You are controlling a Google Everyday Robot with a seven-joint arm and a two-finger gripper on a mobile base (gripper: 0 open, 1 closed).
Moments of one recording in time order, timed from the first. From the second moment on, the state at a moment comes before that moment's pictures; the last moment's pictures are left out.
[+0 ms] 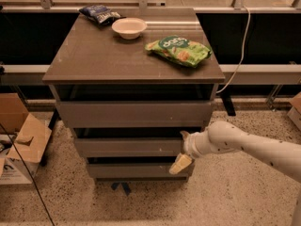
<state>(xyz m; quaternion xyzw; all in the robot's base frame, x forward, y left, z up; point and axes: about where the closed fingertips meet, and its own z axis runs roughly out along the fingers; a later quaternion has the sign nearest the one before) 0.595 -0.129 0.484 -0.55 0.77 0.14 0.30</state>
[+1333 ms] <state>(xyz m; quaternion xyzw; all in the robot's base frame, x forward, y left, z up) 0.656 -0.127 0.438 -0.55 0.77 0.17 0.27</state>
